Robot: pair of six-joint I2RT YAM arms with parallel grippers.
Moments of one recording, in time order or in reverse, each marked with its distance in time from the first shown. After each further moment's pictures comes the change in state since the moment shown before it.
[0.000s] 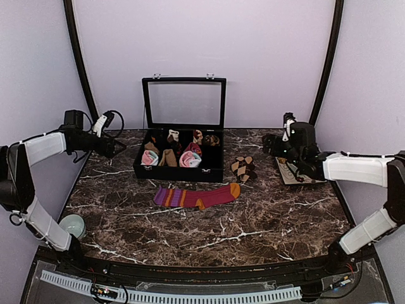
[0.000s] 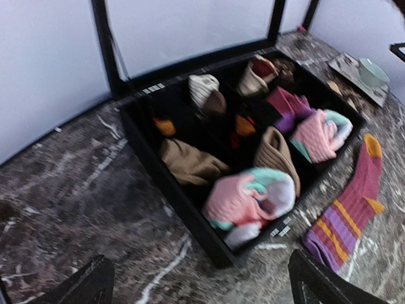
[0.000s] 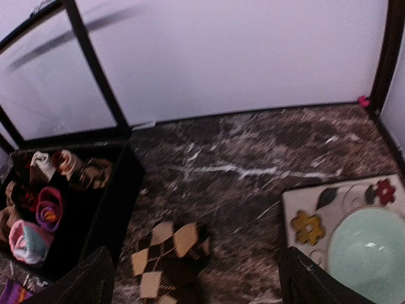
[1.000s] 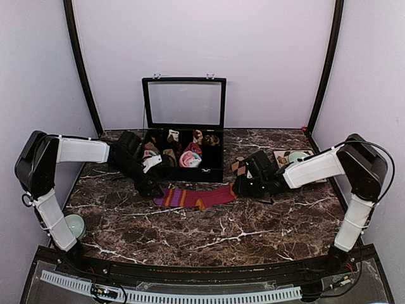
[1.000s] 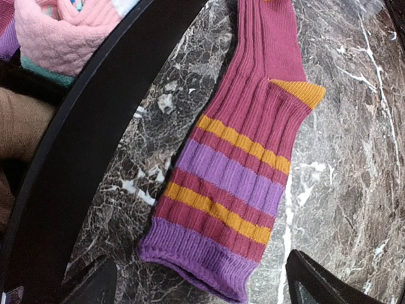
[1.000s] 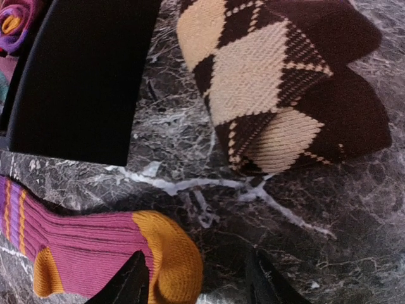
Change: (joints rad) left arm -0.468 0.237 0.010 -0.248 -0.119 0.279; right arm 0.285 0.397 0.104 -0.251 -0.209 0.367
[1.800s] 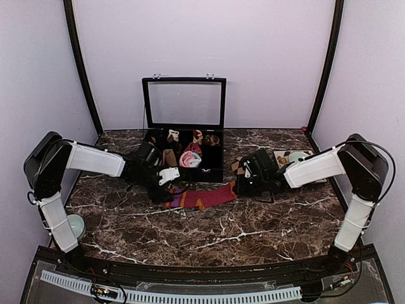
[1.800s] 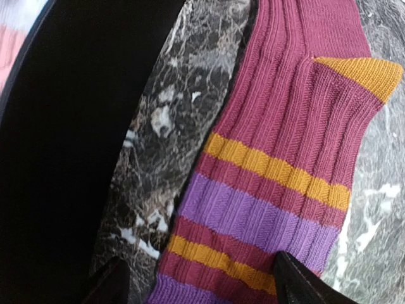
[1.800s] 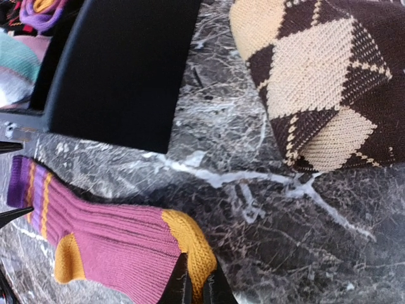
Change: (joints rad) left arm -0.195 0.047 -0.074 0.246 -0.352 0.006; right arm -0.008 0.004 0.000 0.052 -0.117 -0.019
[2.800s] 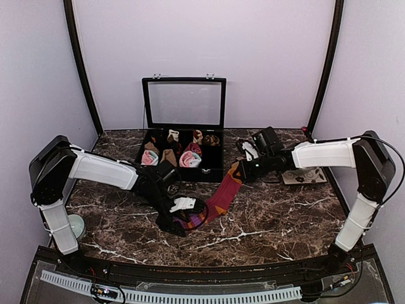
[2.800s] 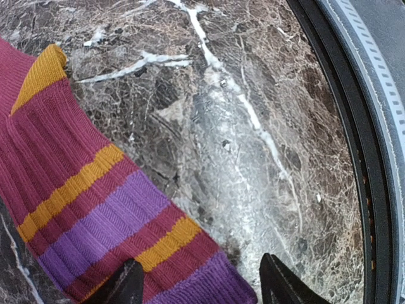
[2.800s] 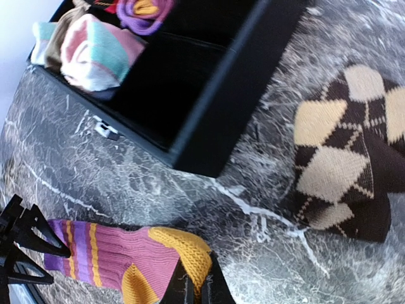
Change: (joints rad) left arm -0.243 0.012 0.007 -0.223 0.391 0.097; right arm -0.105 -0.067 0.173 -0.250 -0.214 -0.354
